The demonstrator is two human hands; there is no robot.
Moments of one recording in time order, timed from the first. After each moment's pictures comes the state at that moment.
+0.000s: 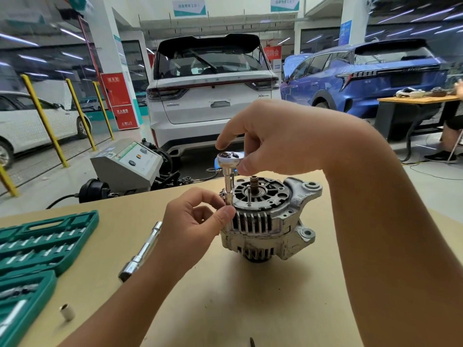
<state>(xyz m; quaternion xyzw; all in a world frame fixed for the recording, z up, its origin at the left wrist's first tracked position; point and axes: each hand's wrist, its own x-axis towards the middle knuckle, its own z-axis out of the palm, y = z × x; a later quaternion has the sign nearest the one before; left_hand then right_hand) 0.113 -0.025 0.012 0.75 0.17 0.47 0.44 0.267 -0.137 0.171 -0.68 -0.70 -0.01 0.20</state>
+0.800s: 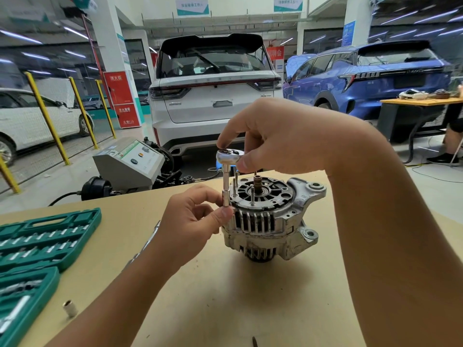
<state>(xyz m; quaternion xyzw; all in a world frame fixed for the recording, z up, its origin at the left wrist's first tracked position) 0.106 -0.012 0.016 0.78 0.15 0.43 0.43 0.265 -0.136 0.171 -0.67 -0.71 -0.01 0.21</state>
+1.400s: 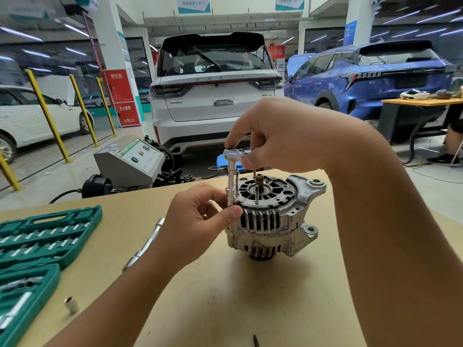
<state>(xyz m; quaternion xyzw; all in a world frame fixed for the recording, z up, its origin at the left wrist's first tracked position) 0.109 -0.017 0.018 0.80 0.16 0.43 0.38 0.267 -0.129 0.167 -0.69 -0.69 -0.02 0.21</state>
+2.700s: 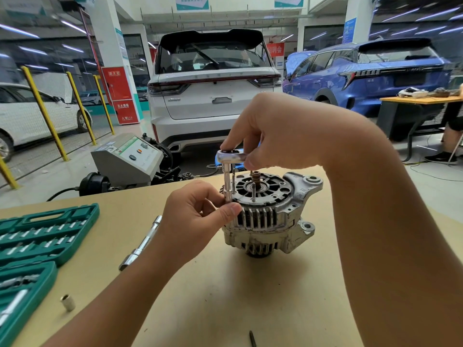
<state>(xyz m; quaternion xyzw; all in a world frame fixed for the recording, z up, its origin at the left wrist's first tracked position) 0.112 -0.020 0.017 0.80 0.17 0.47 0.34 0.258 -0.138 0.176 -0.69 -0.71 -0.02 0.17</state>
